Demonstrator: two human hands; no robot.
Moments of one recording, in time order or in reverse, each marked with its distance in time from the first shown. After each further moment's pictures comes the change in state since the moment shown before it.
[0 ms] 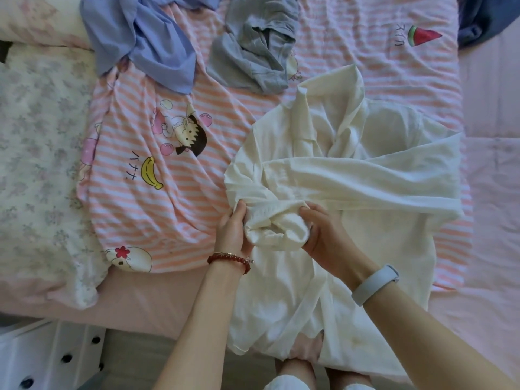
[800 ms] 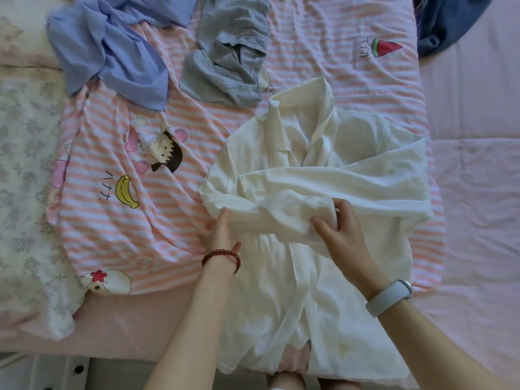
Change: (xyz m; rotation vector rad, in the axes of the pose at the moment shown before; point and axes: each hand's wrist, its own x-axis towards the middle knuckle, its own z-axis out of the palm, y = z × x) left_hand 0.025 -0.015 0.016 0.136 0.327 -0.096; right_hand -0.028 -0.028 -0.033 -0.670 0.371 -0.505
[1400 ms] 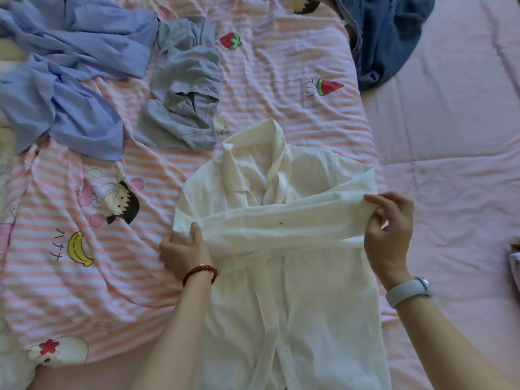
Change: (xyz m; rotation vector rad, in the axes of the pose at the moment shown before) left_hand 0.022 0.010 0.068 0.433 0.325 0.455; right_hand 0.075 0.025 -0.122 -0.358 0.628 -0.468
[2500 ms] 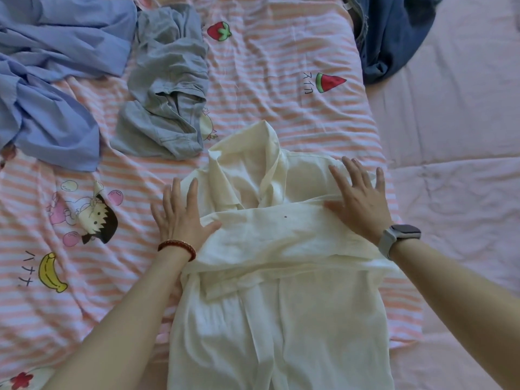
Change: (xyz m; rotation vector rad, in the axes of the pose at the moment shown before) left_hand 0.060 0.046 0.049 0.976 -0.278 0.889; right_hand 0.085 0.054 0.063 -0.747 -0.652 -0.330
